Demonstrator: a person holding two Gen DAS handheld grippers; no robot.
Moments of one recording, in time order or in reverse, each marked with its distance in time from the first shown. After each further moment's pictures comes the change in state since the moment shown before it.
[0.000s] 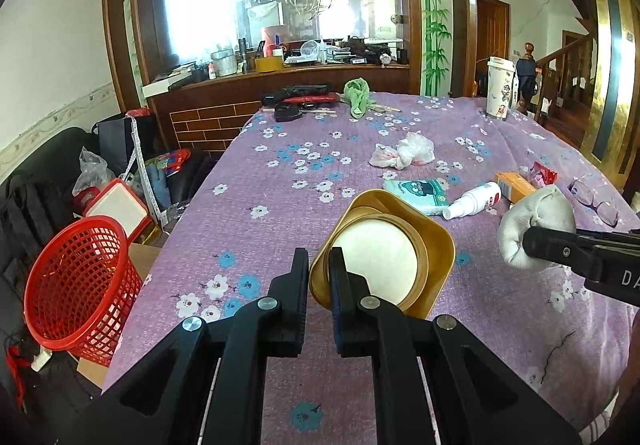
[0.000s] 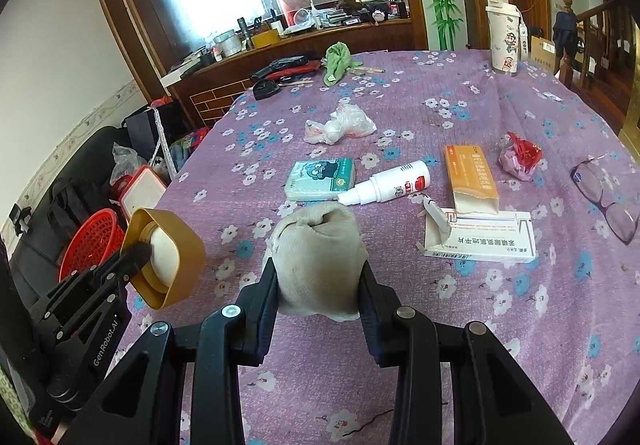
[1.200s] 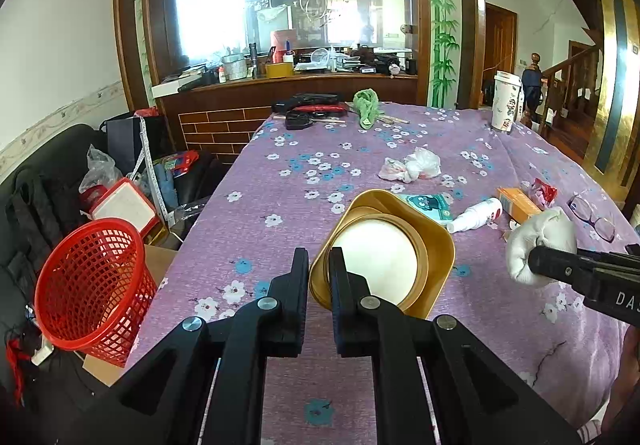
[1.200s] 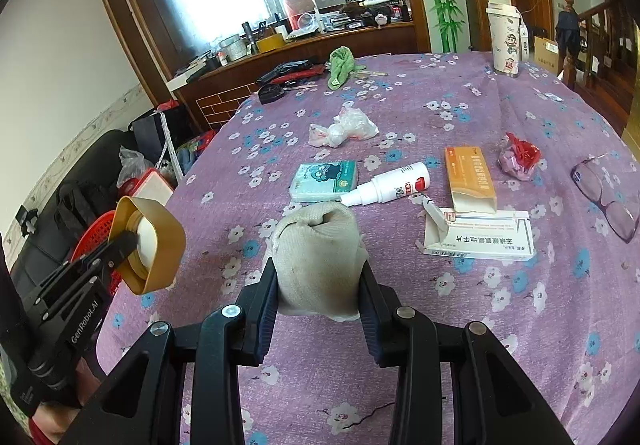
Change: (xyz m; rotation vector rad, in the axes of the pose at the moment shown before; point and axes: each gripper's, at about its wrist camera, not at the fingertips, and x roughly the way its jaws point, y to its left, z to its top) left arm -0.015 0.012 0.009 -0.033 -0.016 0.014; right arm -0.010 -0.004 -0.003 0.004 -0.015 0.025
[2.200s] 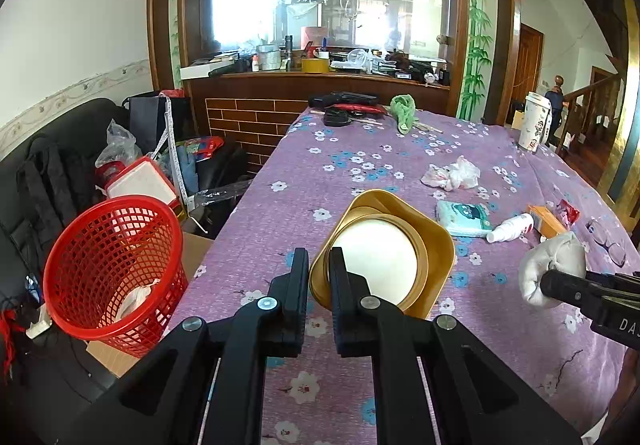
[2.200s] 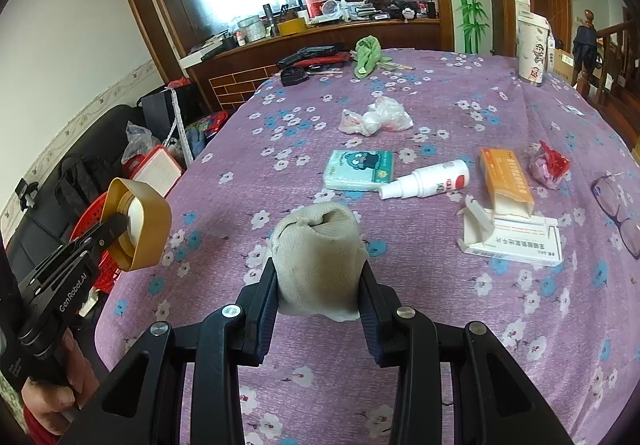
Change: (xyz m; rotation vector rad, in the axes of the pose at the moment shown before) left arm 0.000 0.056 -0.009 -0.104 0.002 0.040; right arm 0.020 0.039 -0.003 -0.076 0.044 0.003
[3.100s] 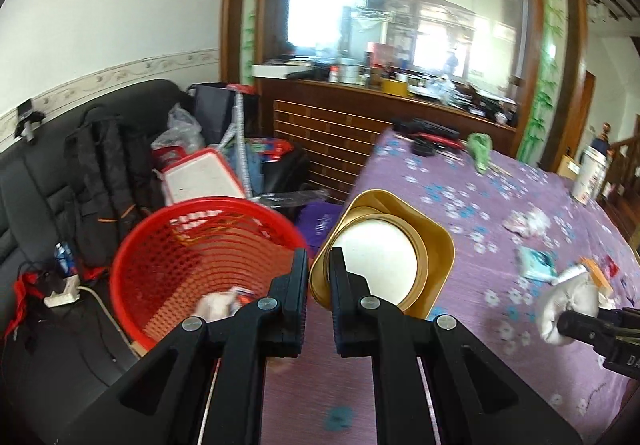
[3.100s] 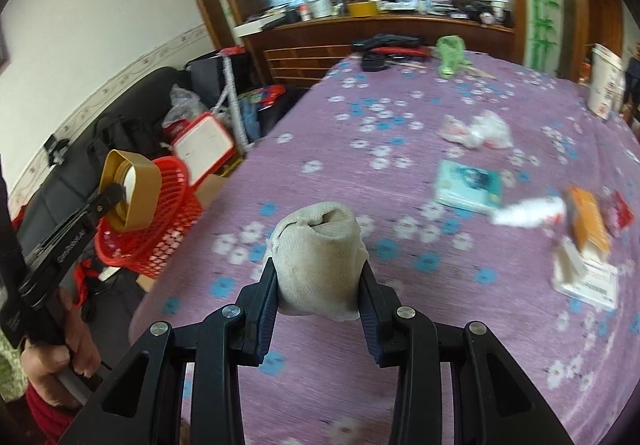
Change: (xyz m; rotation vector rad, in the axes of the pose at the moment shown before) left arm -0.012 0.119 0.012 -0.167 -0.046 0.159; right arm 0.034 0.089 0.019 -0.143 0.079 0.134
